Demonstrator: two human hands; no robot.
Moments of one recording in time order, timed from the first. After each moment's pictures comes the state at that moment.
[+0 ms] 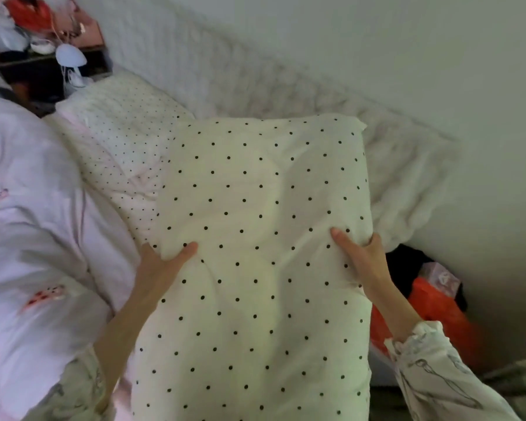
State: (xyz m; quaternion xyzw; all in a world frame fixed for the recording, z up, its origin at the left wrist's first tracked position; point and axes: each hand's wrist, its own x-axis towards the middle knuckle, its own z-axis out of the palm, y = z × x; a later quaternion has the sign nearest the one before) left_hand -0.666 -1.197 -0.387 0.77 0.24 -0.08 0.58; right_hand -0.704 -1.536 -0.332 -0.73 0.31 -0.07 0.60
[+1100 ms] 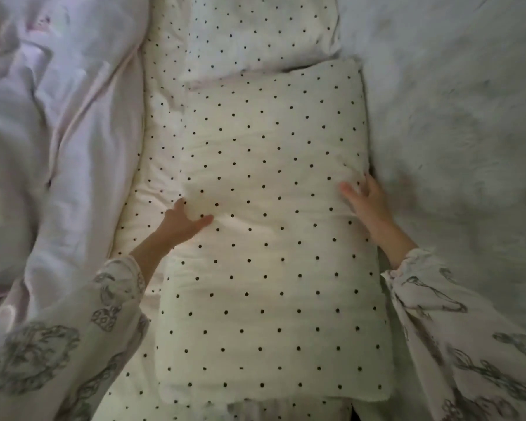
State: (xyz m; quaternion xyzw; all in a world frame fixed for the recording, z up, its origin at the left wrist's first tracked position) left_hand -0.390 -1.254 -0.607 0.73 0.46 -0.14 0.49; right_hand -0.185 -1.523 -0.569 -0.85 0.00 0.25 0.46
